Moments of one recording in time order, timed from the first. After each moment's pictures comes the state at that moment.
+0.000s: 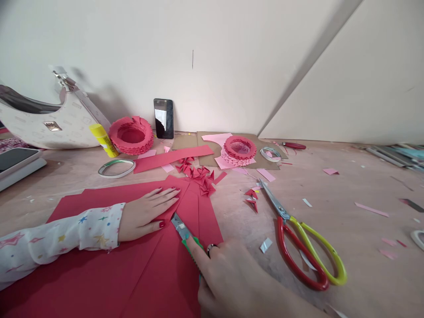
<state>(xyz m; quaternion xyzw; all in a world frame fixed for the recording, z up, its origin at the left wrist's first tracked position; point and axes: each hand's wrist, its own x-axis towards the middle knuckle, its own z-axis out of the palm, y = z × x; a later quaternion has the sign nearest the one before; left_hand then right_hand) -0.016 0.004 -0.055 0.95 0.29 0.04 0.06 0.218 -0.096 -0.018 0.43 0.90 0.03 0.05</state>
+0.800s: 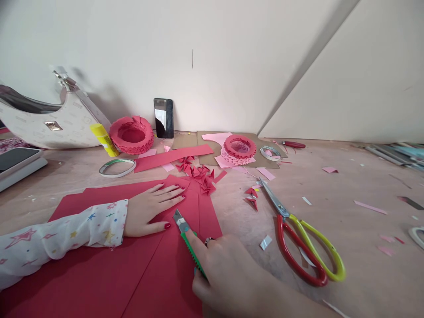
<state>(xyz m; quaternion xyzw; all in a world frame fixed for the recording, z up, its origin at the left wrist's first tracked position) -0.012 0.006 -0.043 0.96 0.28 0.04 0.07 0.205 -0.095 0.001 0.45 0.89 -0.06 0.05</state>
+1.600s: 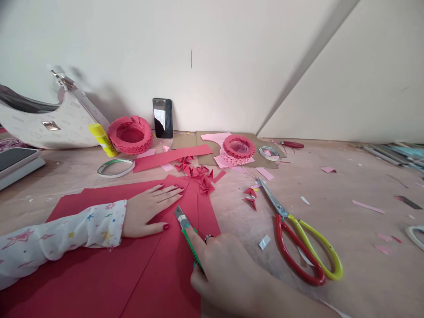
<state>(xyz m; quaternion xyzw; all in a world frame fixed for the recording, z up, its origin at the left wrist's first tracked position) -0.013 0.005 -0.044 0.96 0.28 0.04 0.07 0.203 -0.094 0.001 0.48 0.88 -0.06 0.05</state>
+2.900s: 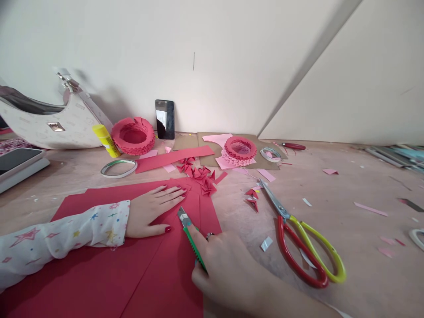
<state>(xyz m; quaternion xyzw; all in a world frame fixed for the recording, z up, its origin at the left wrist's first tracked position) -0.014 0.005 -0.045 0.96 0.27 0.06 0.08 0.199 -0.090 0.004 0.48 0.87 -0.07 0.06</state>
